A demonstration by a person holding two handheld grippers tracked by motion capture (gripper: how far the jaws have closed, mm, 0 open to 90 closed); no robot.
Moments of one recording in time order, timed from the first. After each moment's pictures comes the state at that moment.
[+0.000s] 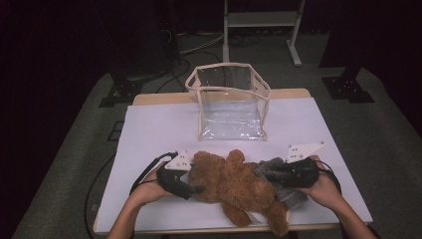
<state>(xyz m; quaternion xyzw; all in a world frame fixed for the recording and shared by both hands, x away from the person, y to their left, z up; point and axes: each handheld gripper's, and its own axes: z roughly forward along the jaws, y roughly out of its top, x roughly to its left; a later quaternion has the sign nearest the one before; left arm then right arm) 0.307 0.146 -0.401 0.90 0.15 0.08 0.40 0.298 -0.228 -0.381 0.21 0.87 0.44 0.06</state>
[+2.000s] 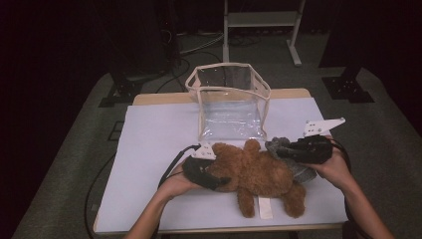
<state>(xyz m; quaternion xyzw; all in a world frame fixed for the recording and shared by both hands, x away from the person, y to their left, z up) 0.328 0.078 -0.402 0.88 0.18 0.04 0.43 0.340 -0.267 -0.353 0.24 0.84 0.48 0.06</state>
